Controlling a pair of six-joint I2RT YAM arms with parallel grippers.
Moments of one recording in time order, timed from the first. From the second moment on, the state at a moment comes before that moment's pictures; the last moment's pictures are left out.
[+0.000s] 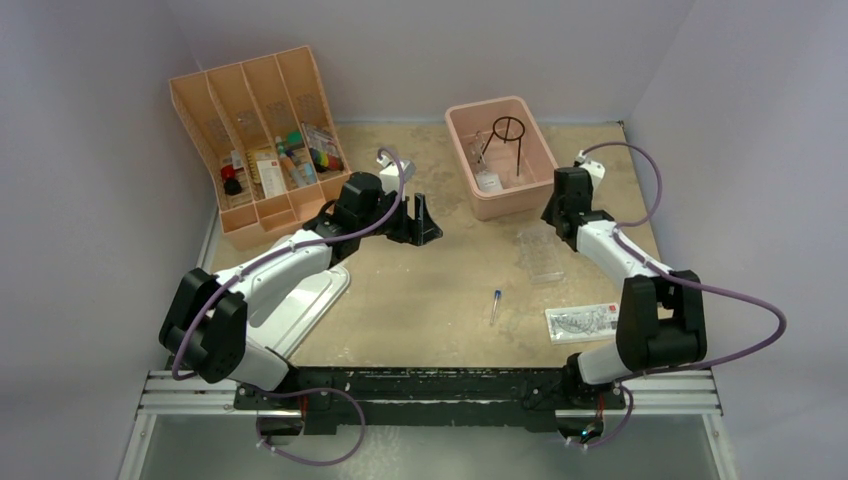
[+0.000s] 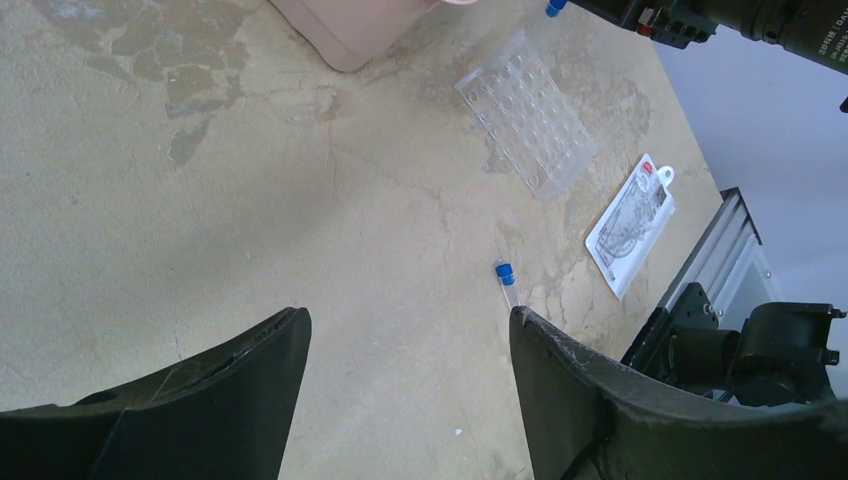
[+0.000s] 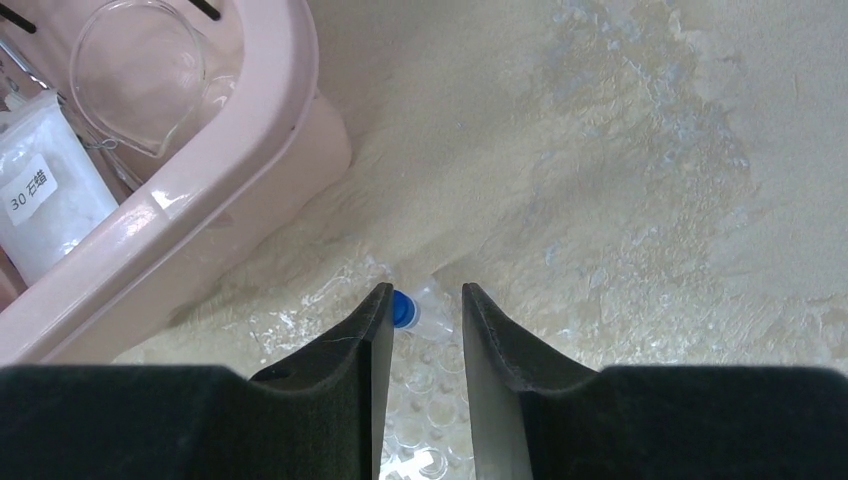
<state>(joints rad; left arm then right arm) -0.58 1.46 0.97 0.01 0.36 -0.44 0.12 1.47 0.91 -0.18 0.38 0.44</state>
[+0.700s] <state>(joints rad) -0.58 1.46 0.97 0.01 0.36 -0.44 0.10 1.53 0.95 -0.17 0.35 0.43</state>
